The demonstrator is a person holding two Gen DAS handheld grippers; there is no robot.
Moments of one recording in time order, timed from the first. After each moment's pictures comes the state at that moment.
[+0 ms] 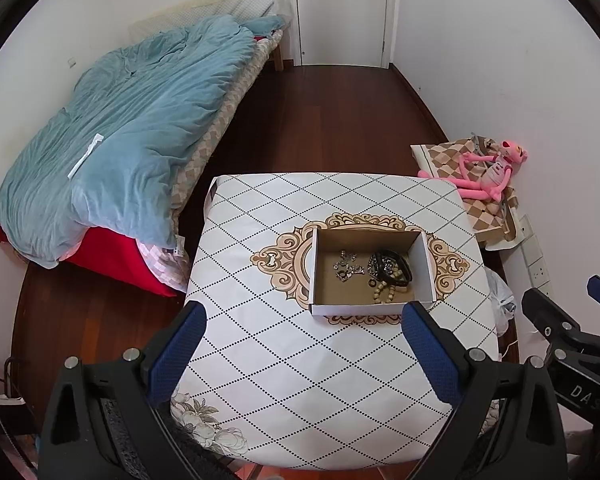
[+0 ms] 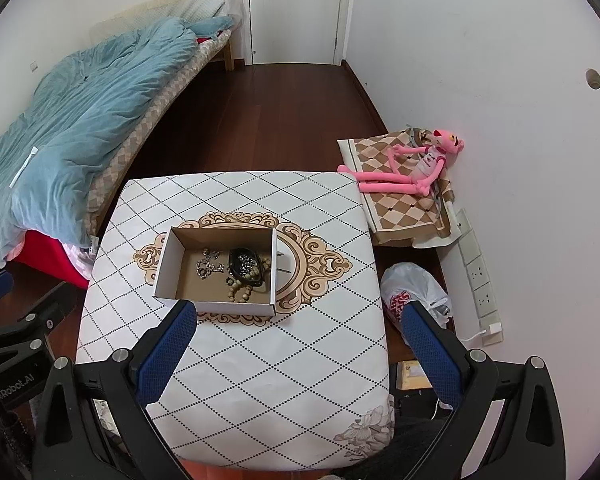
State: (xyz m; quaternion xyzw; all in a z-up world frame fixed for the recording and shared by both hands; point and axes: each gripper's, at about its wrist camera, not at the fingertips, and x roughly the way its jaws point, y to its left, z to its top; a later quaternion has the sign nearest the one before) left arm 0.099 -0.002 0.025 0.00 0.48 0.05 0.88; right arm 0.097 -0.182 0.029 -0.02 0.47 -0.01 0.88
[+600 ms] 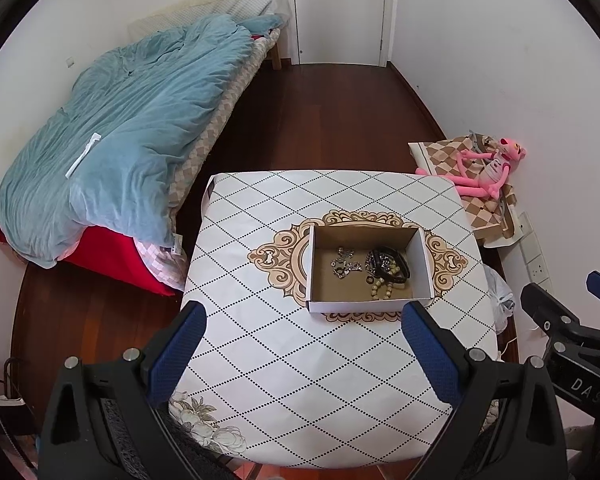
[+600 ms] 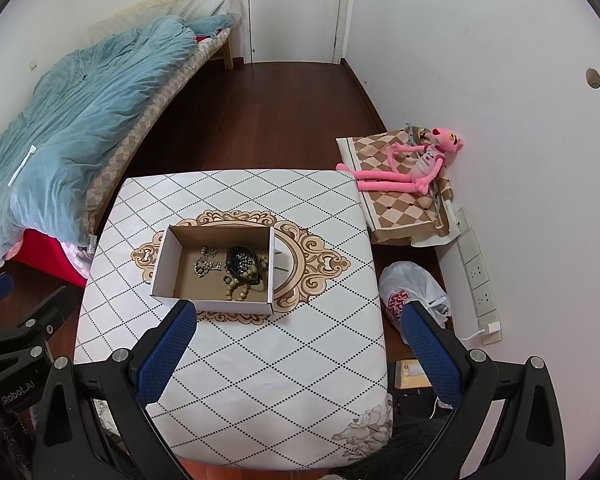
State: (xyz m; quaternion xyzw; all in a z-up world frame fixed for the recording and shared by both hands) left arm 0.097 -0.004 0.023 0.00 0.48 0.04 0.88; right arm 0.097 -0.183 0.029 -0.03 0.48 -0.01 0.88
